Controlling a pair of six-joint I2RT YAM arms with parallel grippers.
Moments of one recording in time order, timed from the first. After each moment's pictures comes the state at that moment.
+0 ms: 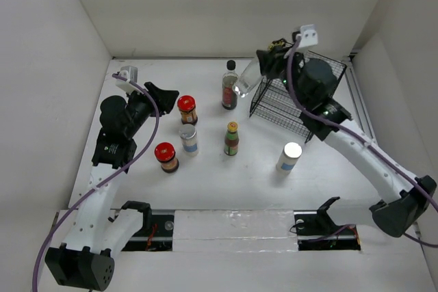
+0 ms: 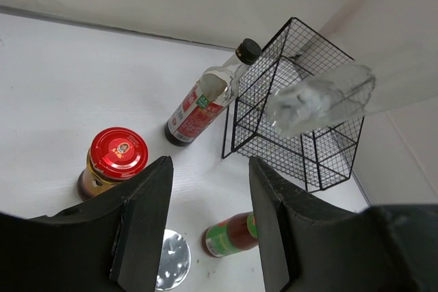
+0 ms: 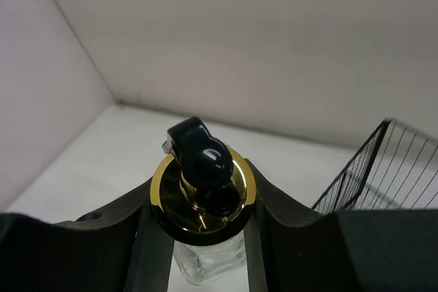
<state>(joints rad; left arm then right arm) -0.15 0.86 0.86 -0.06 0.31 -0.53 0.64 1.29 1.28 0.10 0.26 0.13</state>
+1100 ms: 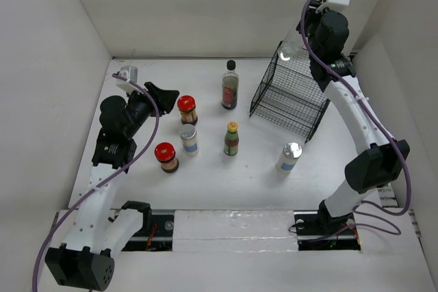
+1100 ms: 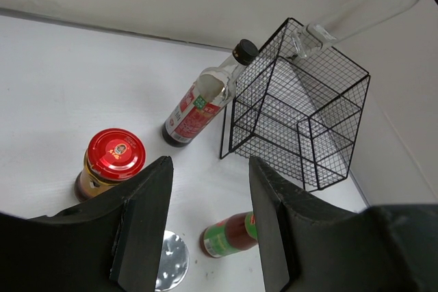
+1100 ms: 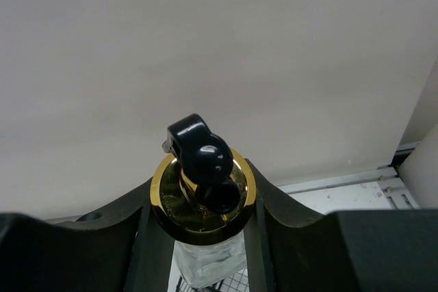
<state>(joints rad) -0.15 0.86 0.86 -0.05 0.32 -0.53 0.25 1.63 1.73 0.05 0.35 0.10</state>
